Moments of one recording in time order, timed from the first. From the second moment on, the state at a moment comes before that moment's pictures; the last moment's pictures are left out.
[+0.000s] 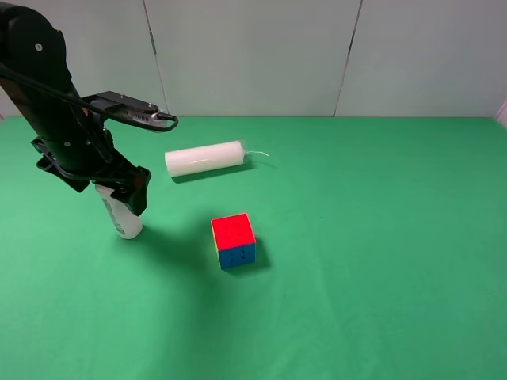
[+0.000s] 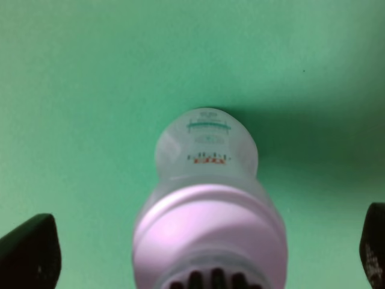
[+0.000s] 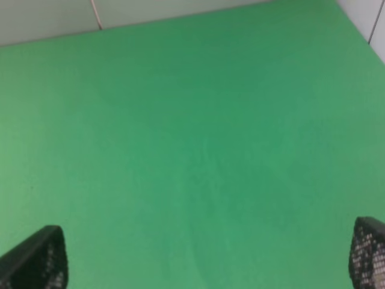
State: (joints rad) left arm -0.38 1.68 -1.00 0.07 0.73 0.05; right arm -0.06 -0.01 -0.49 -0.01 1.03 0.06
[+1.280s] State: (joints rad) left arm -0.38 1.68 -0.99 0.07 0.66 0.06; right arm -0.06 -0.01 -0.49 -0.01 1.03 0.06
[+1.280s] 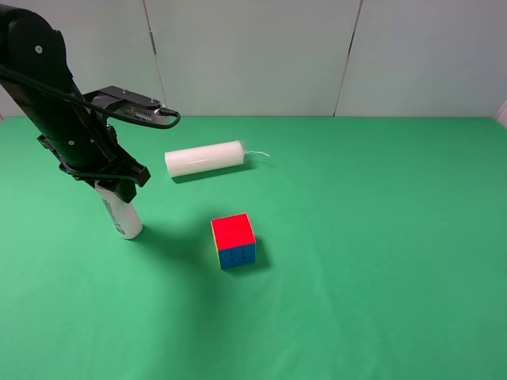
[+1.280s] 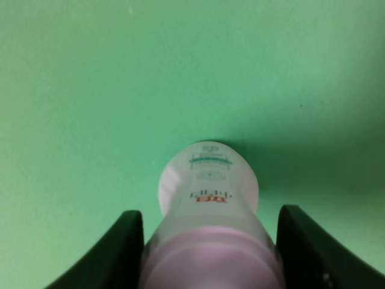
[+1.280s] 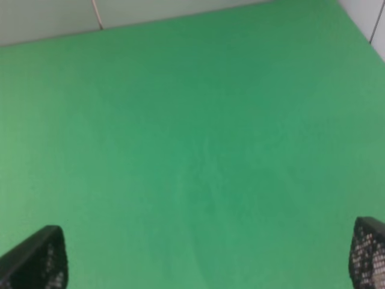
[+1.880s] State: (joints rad) left arm -0.38 1.68 -1.19 0.07 0.87 0.07; right arm -0.06 -0.01 -0.49 -0.01 1.03 0.06
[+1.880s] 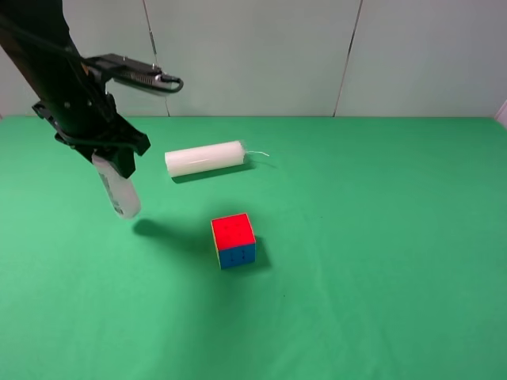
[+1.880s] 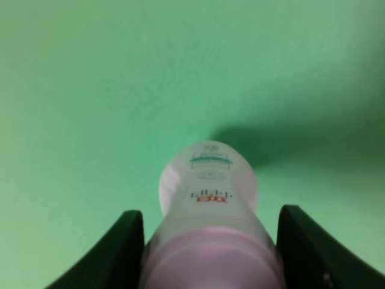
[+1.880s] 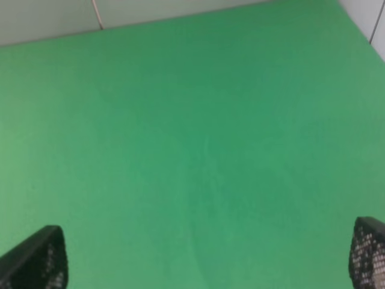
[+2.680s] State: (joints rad) left arm -0.38 1.68 -1.47 -0.09 1.11 0.07; right arm -0.06 -0.01 -0.49 -0.01 1.03 0.06
